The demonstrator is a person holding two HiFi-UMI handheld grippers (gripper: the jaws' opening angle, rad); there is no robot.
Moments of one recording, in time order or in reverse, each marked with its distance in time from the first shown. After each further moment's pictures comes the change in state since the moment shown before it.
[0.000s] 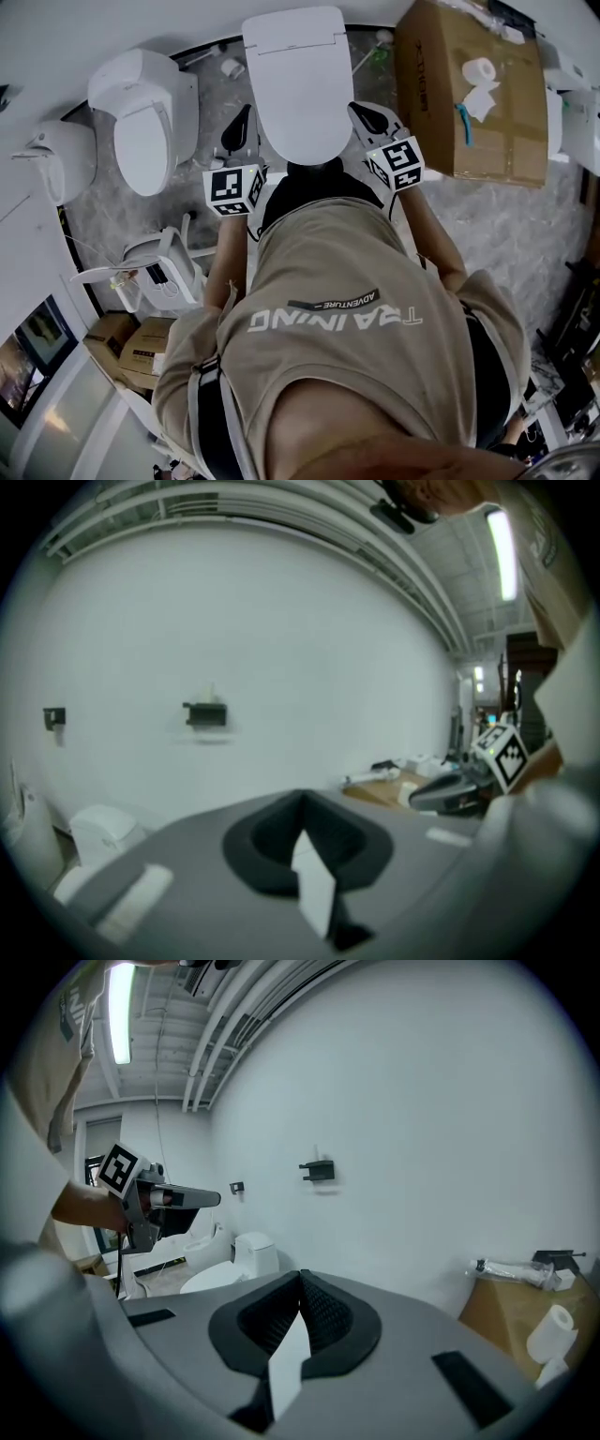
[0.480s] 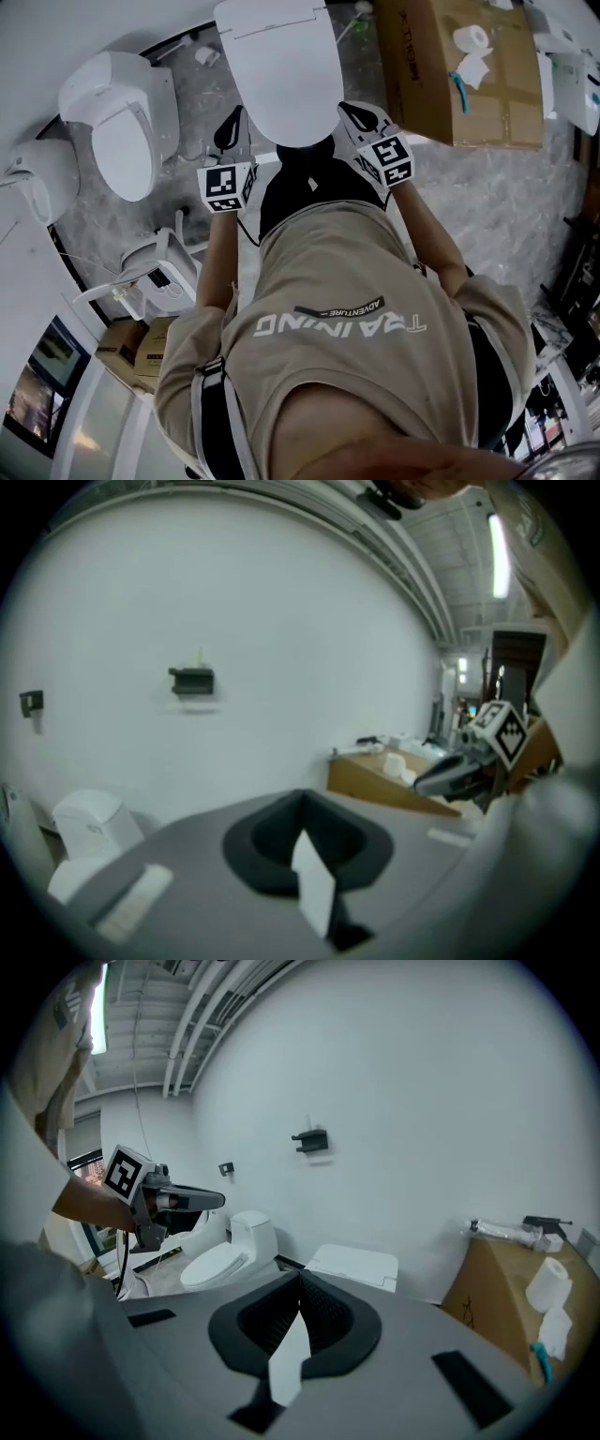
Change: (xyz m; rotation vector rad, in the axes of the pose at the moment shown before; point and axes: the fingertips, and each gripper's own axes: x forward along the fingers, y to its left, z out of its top) left arm 0.006 0.010 -0.077 0.023 0.120 -0.111; right arm 0.007 0.029 -0.061 0.074 0.132 -0.044
